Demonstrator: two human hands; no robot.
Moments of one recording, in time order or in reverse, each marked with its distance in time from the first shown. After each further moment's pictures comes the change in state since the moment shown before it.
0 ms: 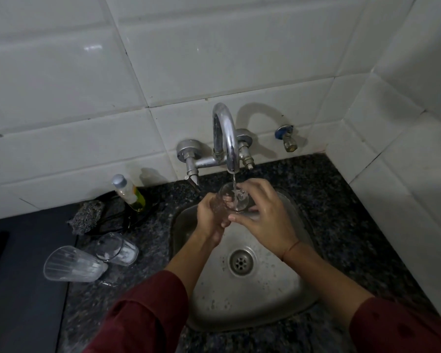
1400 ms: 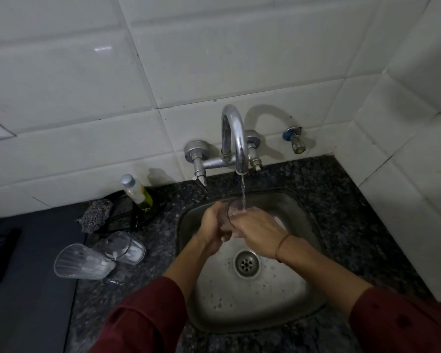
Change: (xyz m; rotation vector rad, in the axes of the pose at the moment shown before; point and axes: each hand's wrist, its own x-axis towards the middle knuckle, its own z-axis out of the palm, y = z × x) left_hand -0.008 -0.004 -0.022 0.260 0.015 -0.128; right_hand 0.013 -0.014 0.018 -0.486 -0.679 -0.129
